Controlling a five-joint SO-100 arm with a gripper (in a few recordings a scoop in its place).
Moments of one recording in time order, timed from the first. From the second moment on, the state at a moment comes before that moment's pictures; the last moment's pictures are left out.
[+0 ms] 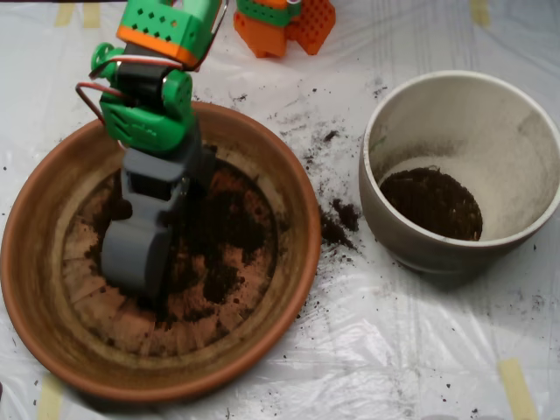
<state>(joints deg) 30.0 76.1 100.5 57.7 -9.9</state>
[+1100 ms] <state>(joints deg) 28.7 64.2 82.9 63.1 -19.4</state>
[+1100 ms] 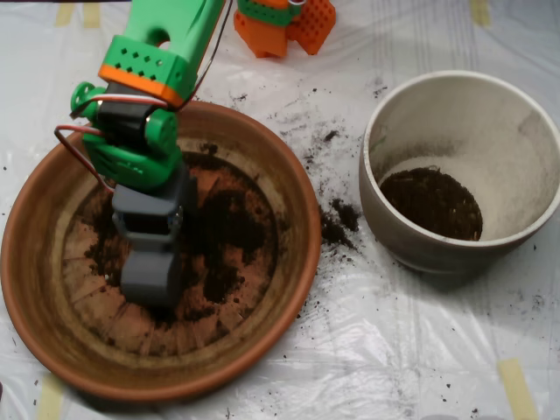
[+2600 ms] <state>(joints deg) 18.8 113.7 112.2 45.0 -12.7</state>
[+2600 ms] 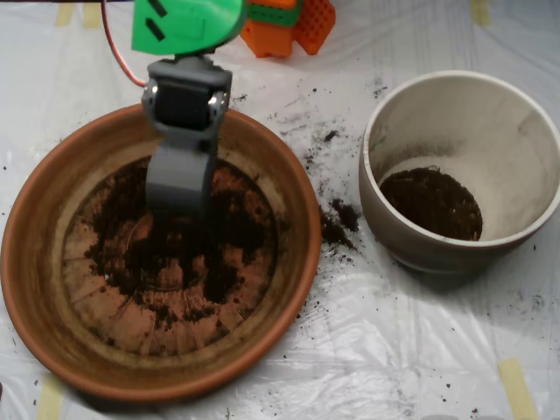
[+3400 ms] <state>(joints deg) -20.0 113.4 83.1 81.4 -12.6</state>
